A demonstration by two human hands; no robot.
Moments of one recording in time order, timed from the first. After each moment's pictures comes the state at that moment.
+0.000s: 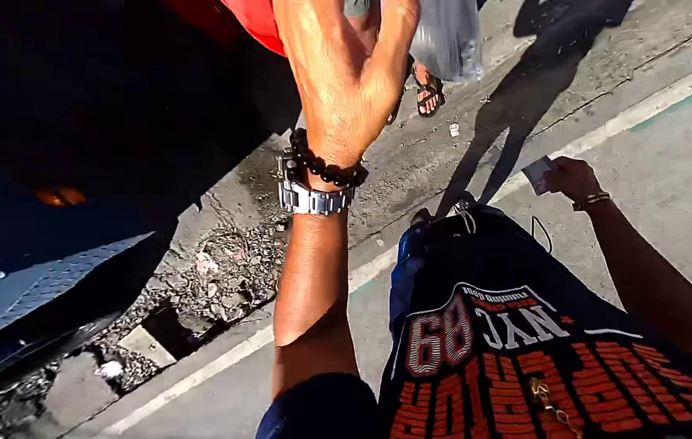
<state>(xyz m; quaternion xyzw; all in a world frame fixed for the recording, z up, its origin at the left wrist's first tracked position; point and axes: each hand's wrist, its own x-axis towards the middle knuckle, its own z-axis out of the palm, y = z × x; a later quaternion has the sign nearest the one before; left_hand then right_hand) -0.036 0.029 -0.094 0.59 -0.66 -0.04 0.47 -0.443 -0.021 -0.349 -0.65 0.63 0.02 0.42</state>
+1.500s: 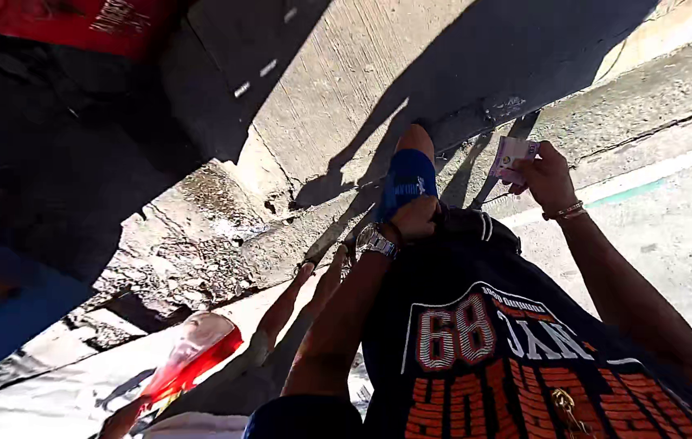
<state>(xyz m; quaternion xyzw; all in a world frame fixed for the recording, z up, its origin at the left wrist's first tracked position) -0.147 -0.522 -0.319 0.58 -0.51 -0.63 -0.02 -0.398 -0.660 -0.316 -0.58 0.56 -0.06 0.59</state>
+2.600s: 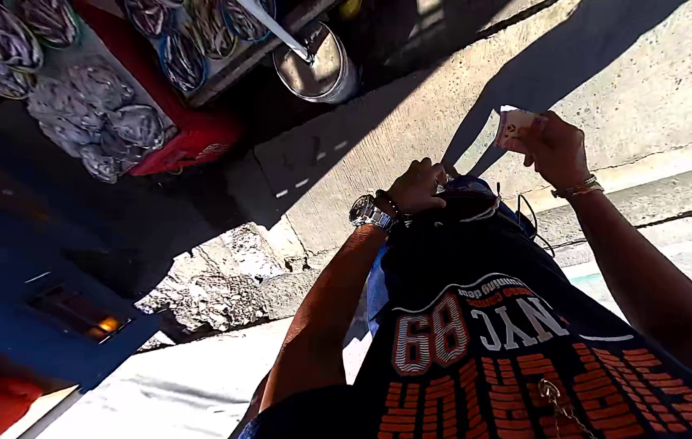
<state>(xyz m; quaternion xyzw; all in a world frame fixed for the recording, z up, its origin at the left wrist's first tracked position) -0.043 -1.114 -0.143 0.63 -0.57 -0.53 0.04 -0.288 -1.265 -0.140 -0.72 0.47 -0.07 0.50</state>
